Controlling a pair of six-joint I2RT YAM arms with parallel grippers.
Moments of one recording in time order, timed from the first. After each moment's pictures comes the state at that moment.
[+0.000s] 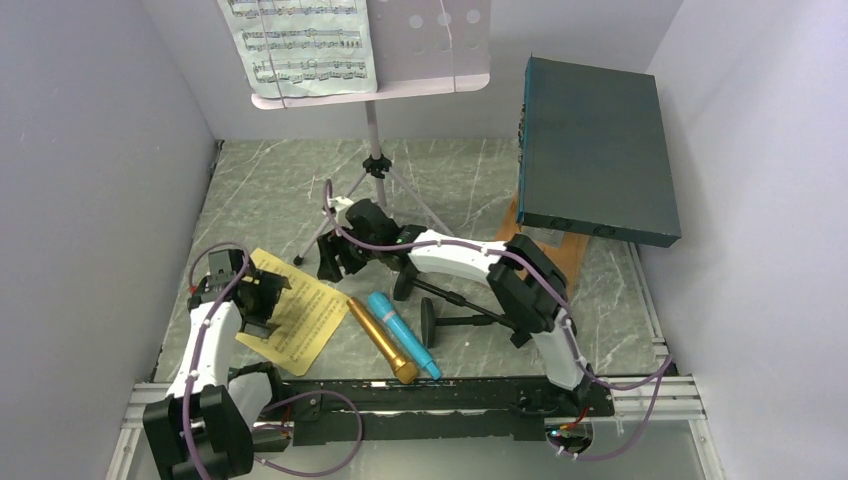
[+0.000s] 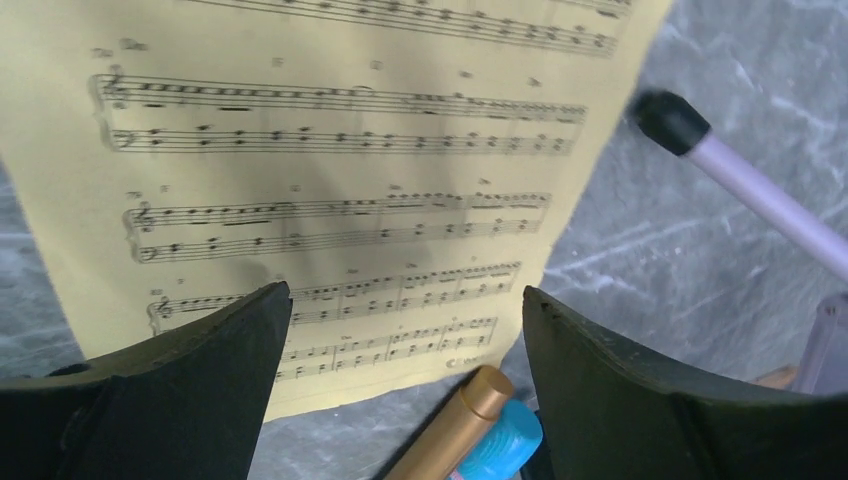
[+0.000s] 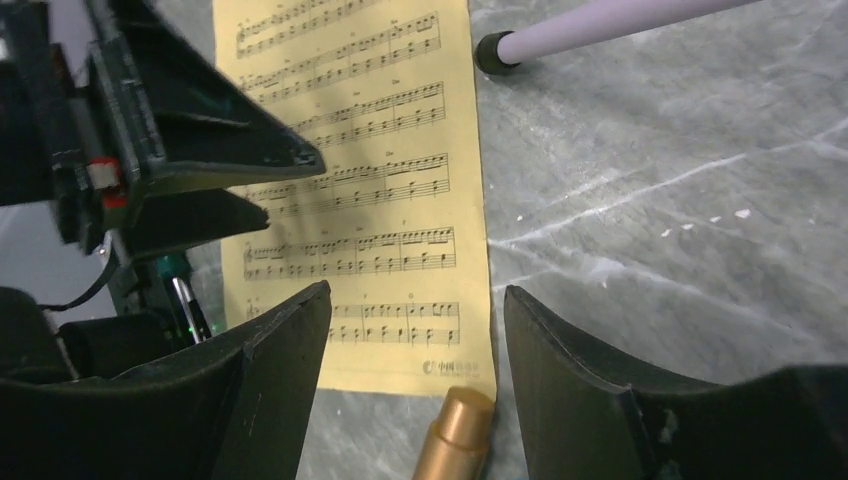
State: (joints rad) left arm 0.24 0.96 0.54 -0.70 0.07 -1.04; right arm 0.97 2.05 1.52 -0.02 -0.29 0.38
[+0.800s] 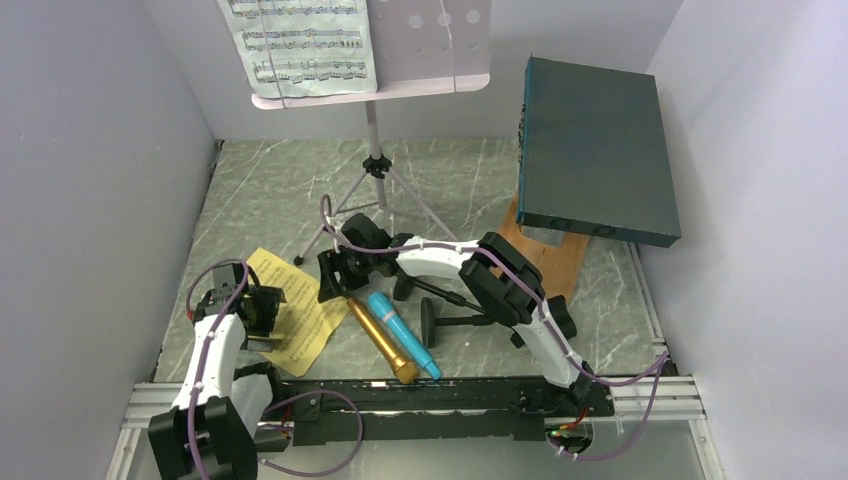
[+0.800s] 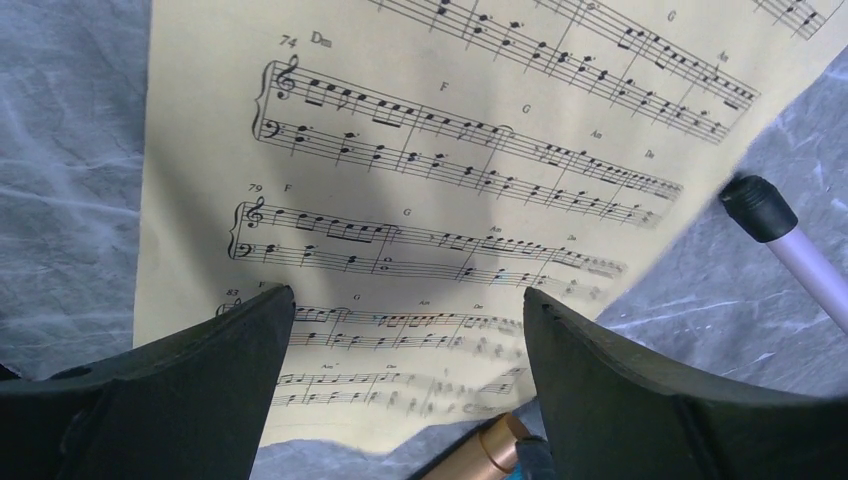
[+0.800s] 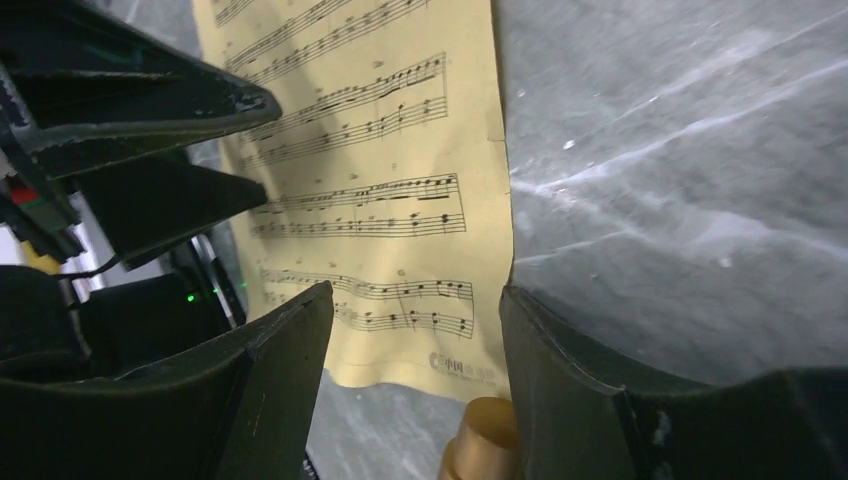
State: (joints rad) left arm 0.26 0.89 0.43 -0.74 -0.03 -1.22; right arm 0.97 2.26 1.62 -0.10 -0.46 0.54
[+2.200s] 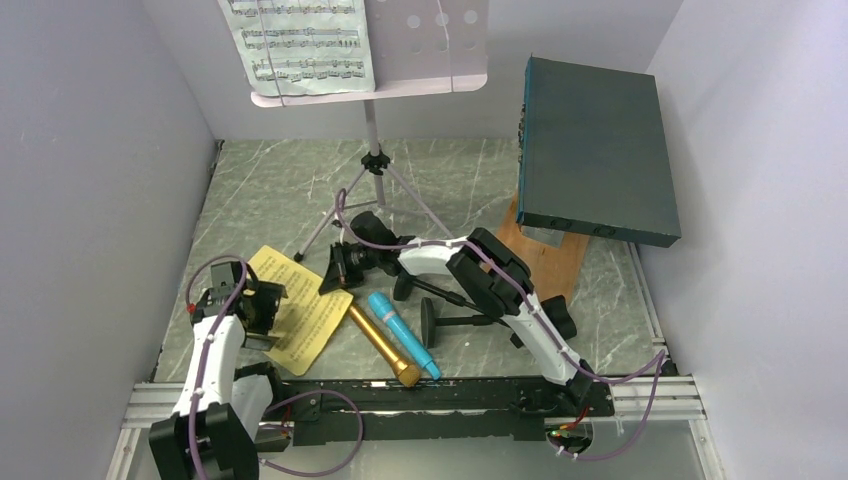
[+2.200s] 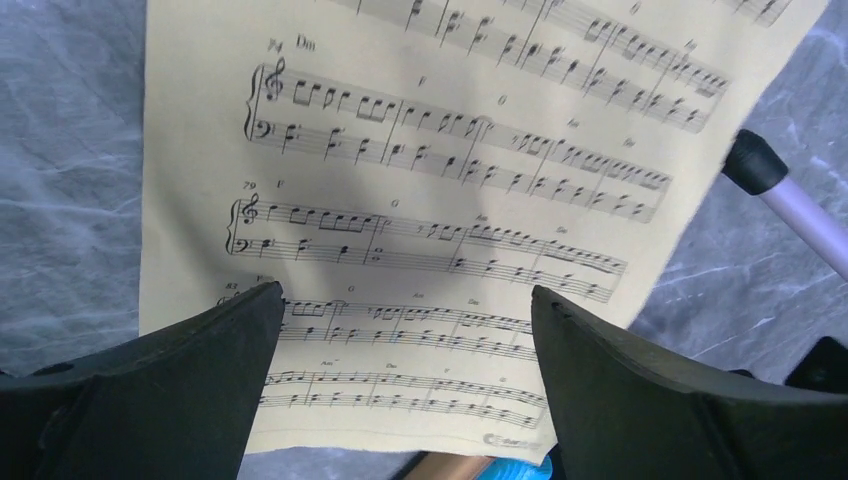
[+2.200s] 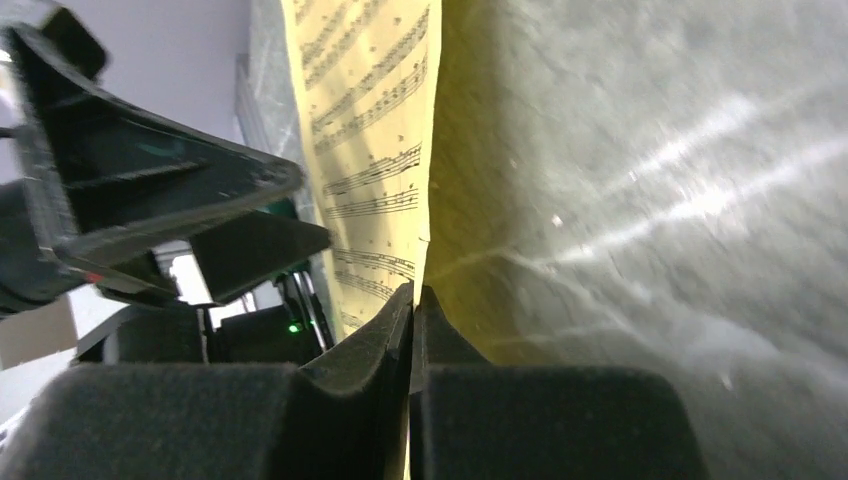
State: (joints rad) left arm 0.26 0.86 0.43 -0.72 0.00 -1.17; right arm 0.91 2.40 1.64 0.21 -0.70 0.87
